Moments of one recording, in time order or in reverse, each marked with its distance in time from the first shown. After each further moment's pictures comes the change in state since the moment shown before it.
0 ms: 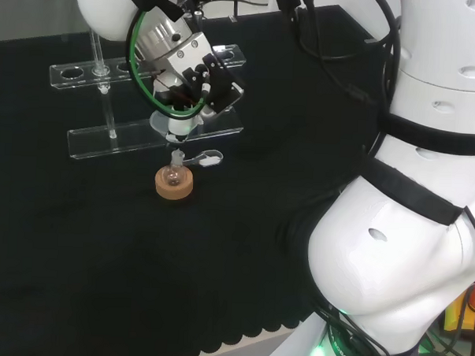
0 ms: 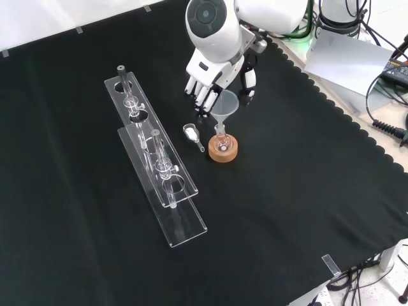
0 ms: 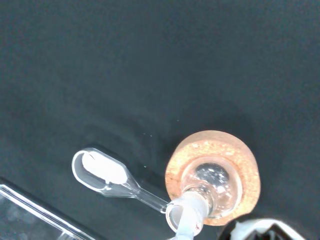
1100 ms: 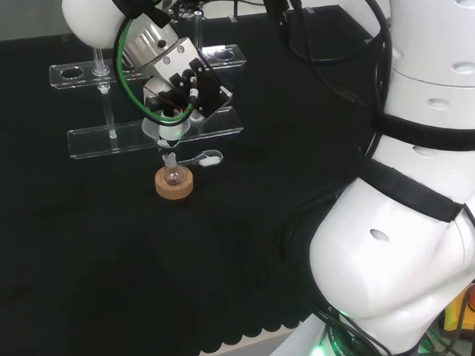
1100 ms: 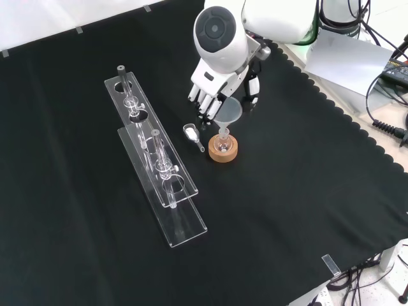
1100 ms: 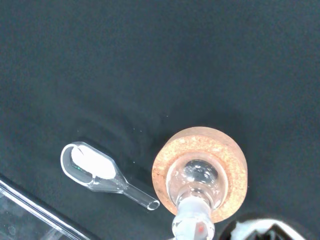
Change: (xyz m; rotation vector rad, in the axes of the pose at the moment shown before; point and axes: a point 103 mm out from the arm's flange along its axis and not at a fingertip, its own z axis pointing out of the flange) arm 0.014 0.008 -0.003 0.011 -0.037 0.010
